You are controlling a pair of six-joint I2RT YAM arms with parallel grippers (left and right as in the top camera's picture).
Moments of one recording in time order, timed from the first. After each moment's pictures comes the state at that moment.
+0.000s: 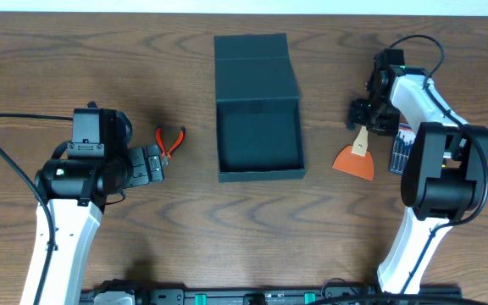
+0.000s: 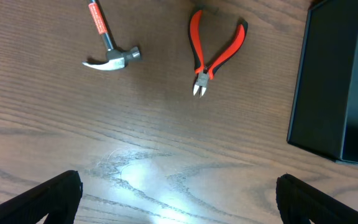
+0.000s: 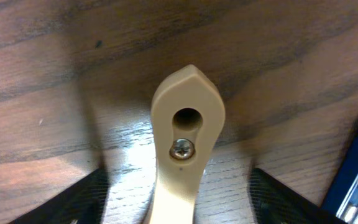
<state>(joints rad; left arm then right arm) -0.04 1.16 1.03 -1.02 0.03 -0.22 -0.06 2.16 1.55 -0.90 0.04 0.18</state>
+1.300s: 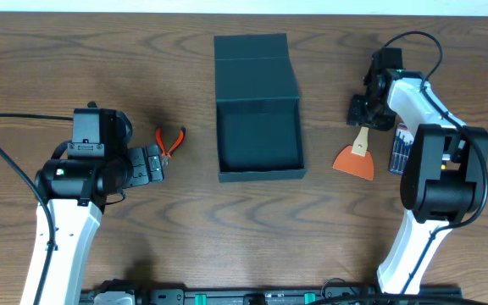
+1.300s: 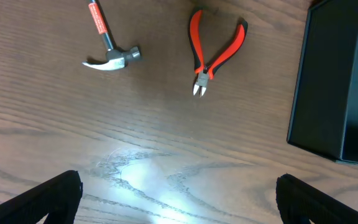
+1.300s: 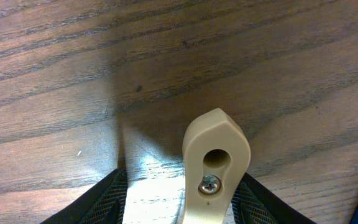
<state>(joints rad) -0.04 1.16 1.03 -1.02 0.03 -0.22 -0.05 2.14 1.50 -0.77 0.02 0.18</state>
